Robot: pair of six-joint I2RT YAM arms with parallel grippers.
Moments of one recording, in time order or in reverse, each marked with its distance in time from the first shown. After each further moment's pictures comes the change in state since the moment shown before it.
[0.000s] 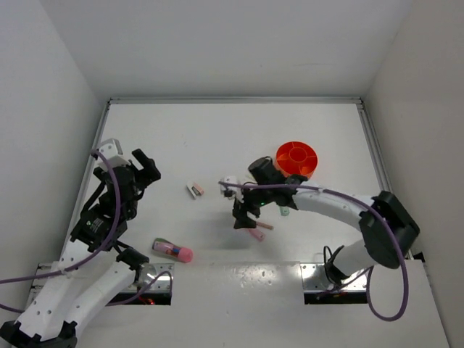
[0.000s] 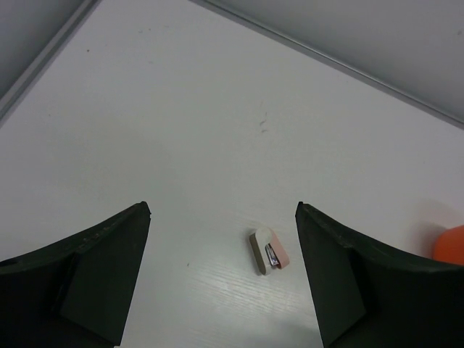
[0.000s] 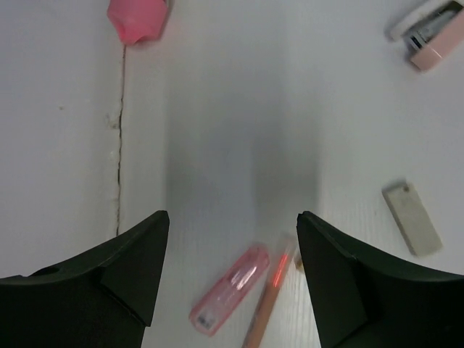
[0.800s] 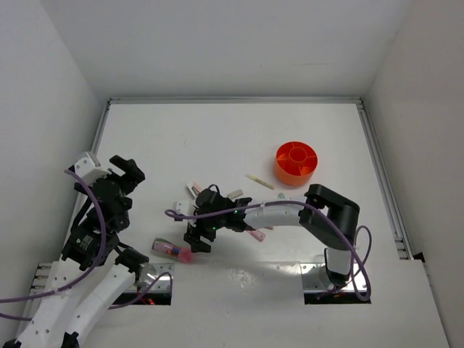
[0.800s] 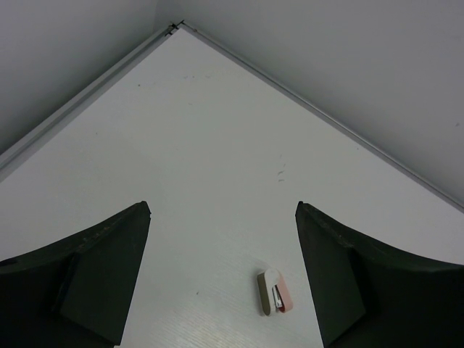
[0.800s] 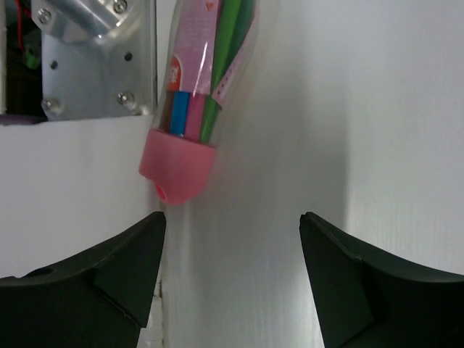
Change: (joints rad) left arm 0.026 -0.151 -0.040 0.014 -0.168 -0.034; right arm 0.402 0.418 0.189 0.357 0.277 0.360
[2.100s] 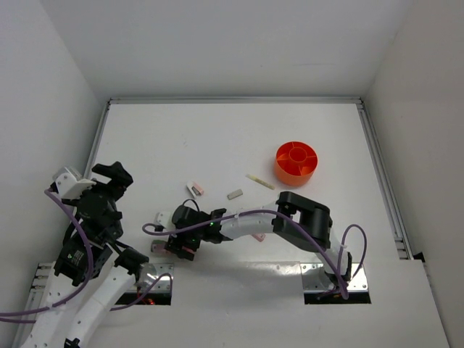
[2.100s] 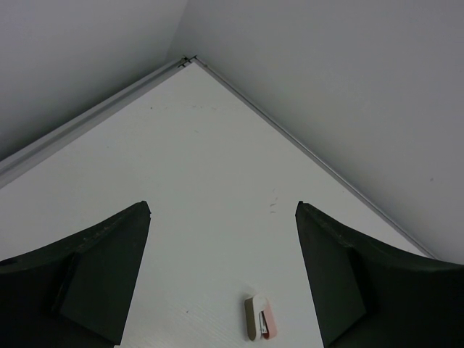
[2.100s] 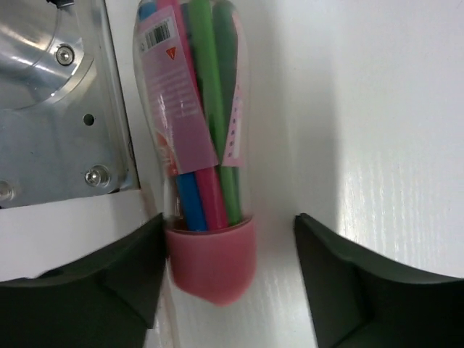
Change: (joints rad) left arm 0.000 -0.123 -0.010 -0.008 -0.097 -0.048; right arm 0.125 0.208 0.241 -0.108 0.234 0.130
